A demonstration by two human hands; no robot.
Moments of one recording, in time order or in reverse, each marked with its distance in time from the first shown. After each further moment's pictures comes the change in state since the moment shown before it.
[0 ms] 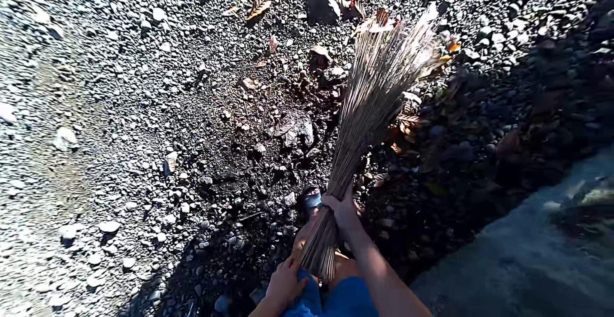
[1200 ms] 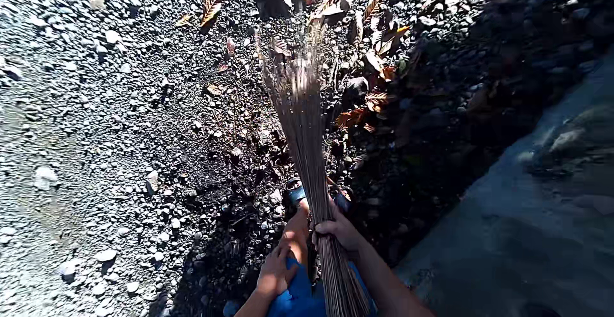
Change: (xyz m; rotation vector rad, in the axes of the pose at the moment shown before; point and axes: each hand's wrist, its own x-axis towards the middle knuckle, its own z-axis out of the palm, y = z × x) left_hand 0.009 0.048 0.020 0.176 0.032 -0.080; right_hand -0.065 0.005 -0.111 0.128 -0.361 0.219
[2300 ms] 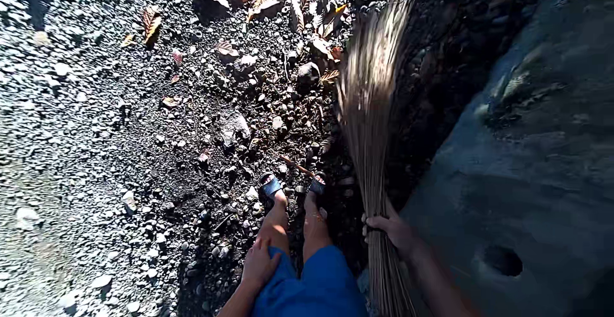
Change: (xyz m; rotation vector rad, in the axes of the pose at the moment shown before) left_hand 0.002 0.074 0.067 0.176 0.125 -0.130; right_hand -0.164 0.027 -0.199 0.010 0.448 -0.055
